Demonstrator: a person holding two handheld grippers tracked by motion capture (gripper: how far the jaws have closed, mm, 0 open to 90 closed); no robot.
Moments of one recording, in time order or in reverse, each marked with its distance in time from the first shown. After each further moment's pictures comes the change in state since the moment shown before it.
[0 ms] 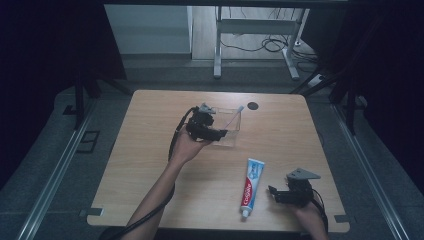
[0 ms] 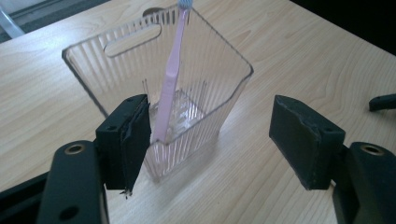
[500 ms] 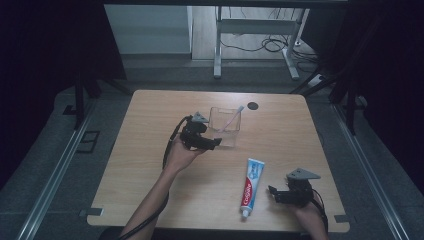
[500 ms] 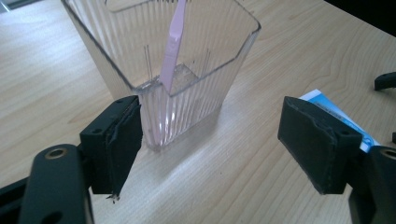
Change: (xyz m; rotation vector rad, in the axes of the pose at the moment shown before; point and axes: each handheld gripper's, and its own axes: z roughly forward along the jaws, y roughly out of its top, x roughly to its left) left arm 0.003 -0.033 -0.003 0.000 -0.007 -0.020; right arm 0.000 0.000 0.000 -0.001 -0.001 -0.003
